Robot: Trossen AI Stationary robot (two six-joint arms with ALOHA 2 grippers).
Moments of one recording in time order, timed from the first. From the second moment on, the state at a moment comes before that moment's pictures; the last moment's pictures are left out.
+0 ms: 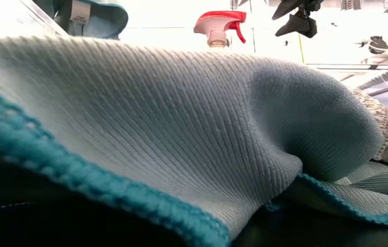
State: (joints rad) left arm 0.05 0.69 1.17 -0.76 0.11 -0.05; right arm -0.51 1.12 1.38 -0.94 -0.23 0.23
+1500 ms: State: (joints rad) left arm 0.02 0.67 1.42 -0.93 0.29 -0.12; right arm -0.51 1.12 1.38 -0.94 -0.23 0.23
